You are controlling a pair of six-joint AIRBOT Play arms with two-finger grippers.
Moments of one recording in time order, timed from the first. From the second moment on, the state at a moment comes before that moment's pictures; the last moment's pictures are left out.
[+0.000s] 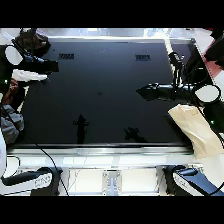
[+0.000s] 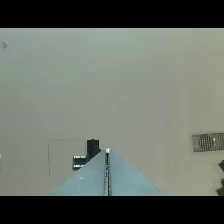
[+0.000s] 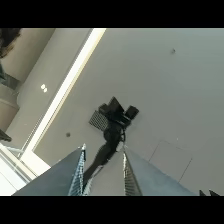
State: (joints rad) left arm -0.06 -1.34 1.58 1.51 -1.13 -1.52; right arm 0.14 -0.98 1.02 -0.73 0.96 1.09
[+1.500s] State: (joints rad) left arm 0.72 -1.86 1.67 1.67 -0.63 -1.90; right arm 0.14 -0.98 1.02 -0.68 0.95 1.22
